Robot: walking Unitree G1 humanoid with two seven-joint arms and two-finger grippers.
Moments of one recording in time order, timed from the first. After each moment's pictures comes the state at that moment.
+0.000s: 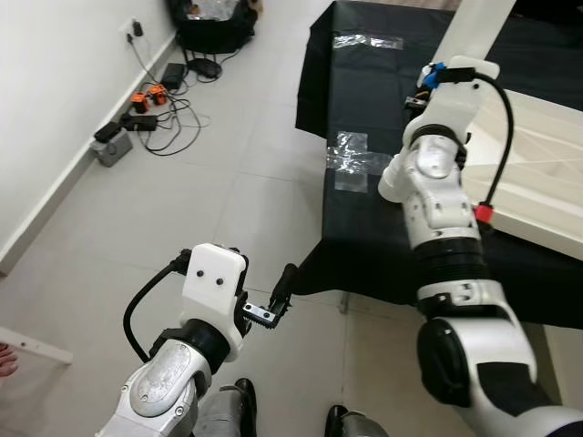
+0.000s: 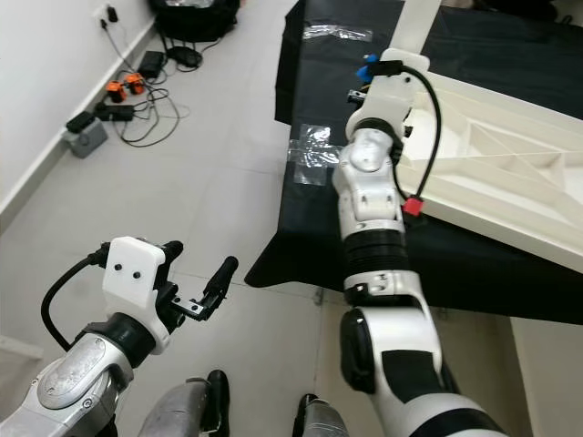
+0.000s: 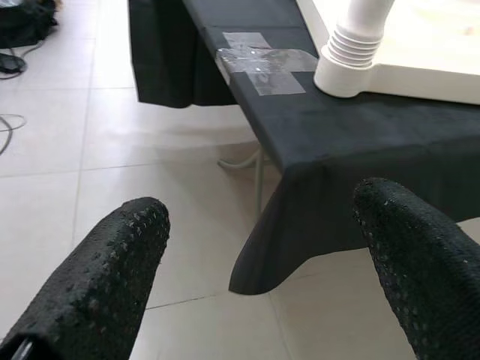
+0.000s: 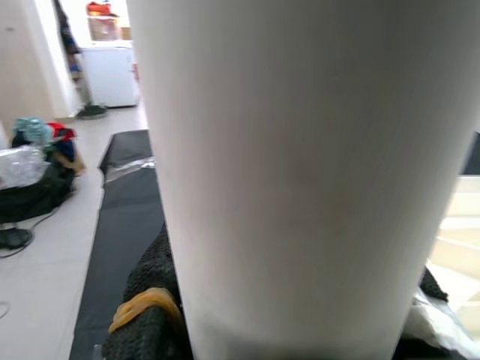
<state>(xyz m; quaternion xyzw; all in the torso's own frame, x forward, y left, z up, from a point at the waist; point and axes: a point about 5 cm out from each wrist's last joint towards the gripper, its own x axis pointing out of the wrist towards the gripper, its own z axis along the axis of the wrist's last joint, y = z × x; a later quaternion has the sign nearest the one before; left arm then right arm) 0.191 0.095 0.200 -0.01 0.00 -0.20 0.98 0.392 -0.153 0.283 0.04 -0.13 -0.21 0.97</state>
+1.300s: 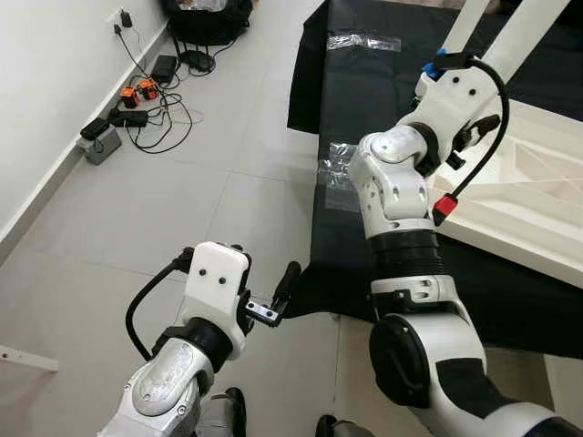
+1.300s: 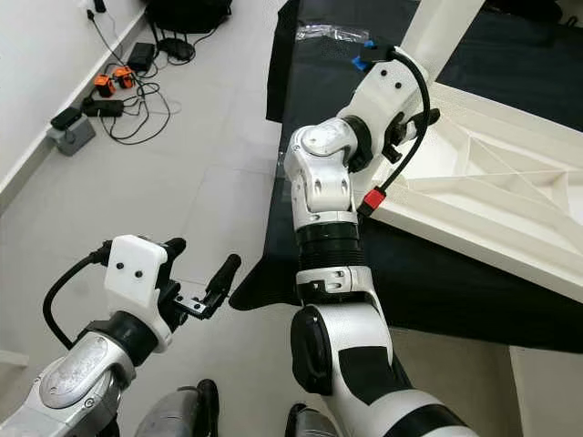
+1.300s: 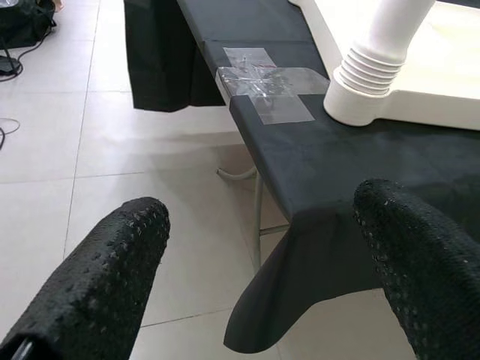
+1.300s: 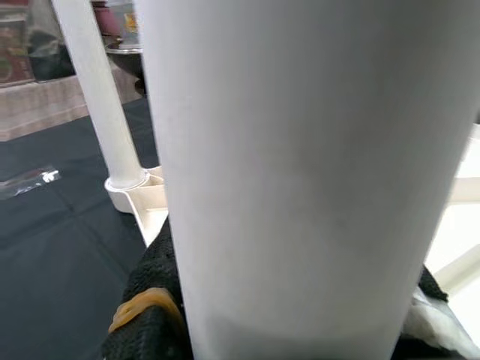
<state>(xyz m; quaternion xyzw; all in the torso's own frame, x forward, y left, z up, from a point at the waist) 0.193 0.095 0.201 0.00 -0.01 -0.20 0.98 0.372 -0.129 0.296 0.11 -0.10 -0.44 0.89</state>
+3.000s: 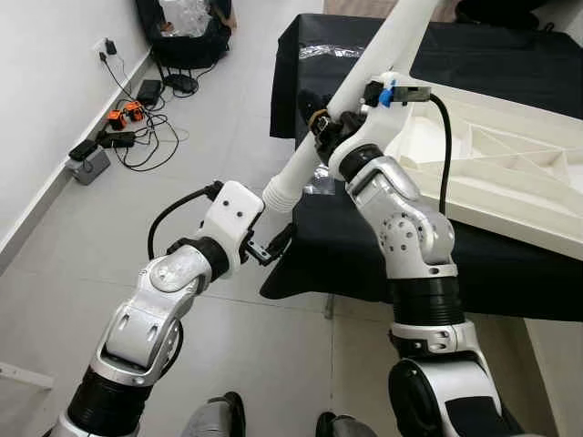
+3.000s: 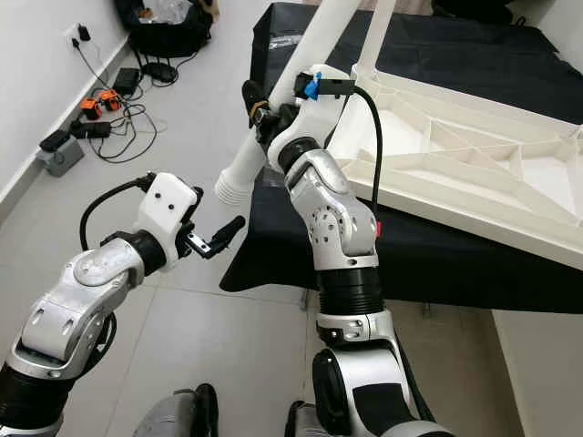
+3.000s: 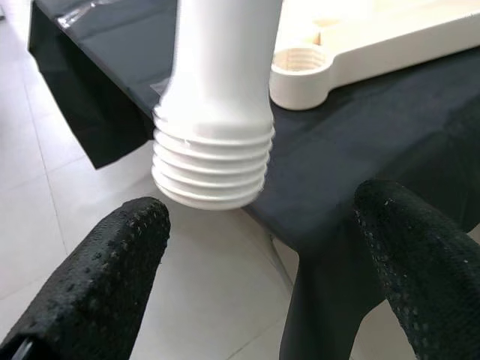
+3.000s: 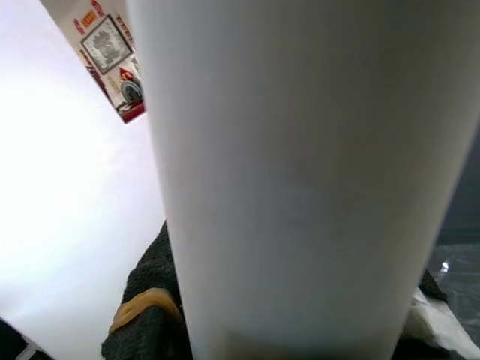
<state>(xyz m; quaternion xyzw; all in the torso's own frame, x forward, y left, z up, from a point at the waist) 0.290 0.102 0.204 0.14 -0.03 -0.29 0.95 0.354 -0.081 0.287 0.21 -0.10 0.22 0.95</state>
